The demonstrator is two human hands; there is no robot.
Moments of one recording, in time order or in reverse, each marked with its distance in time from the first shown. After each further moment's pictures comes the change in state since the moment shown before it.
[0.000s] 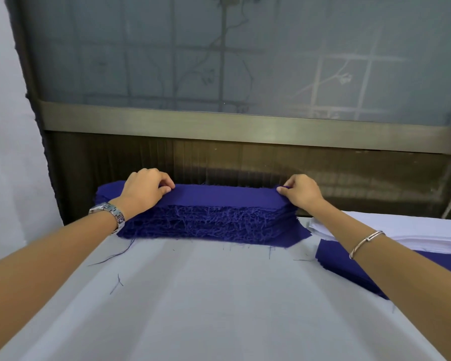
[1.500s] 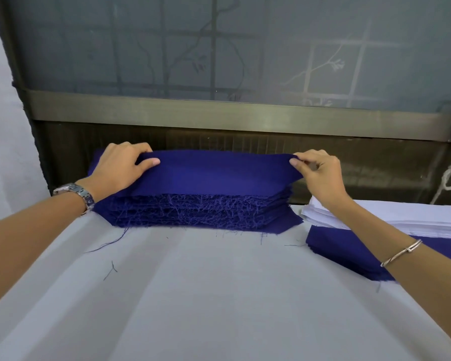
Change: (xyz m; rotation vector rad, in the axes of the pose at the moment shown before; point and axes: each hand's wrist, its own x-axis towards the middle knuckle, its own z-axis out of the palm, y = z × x) left_hand -0.007 -0.013 -0.035 -0.005 0.185 0.151; right_hand -0.041 0.018 -0.041 0.342 0.312 -0.368
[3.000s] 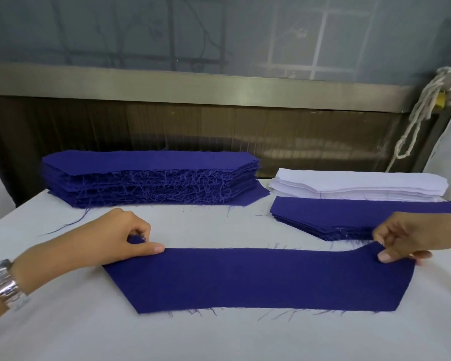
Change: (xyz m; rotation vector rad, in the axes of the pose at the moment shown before) left_hand -0.121 0.092 0.017 -0.339 -0.642 0.060; right_hand -0.106 0.108 -0.218 -0.131 -1.177 0.674
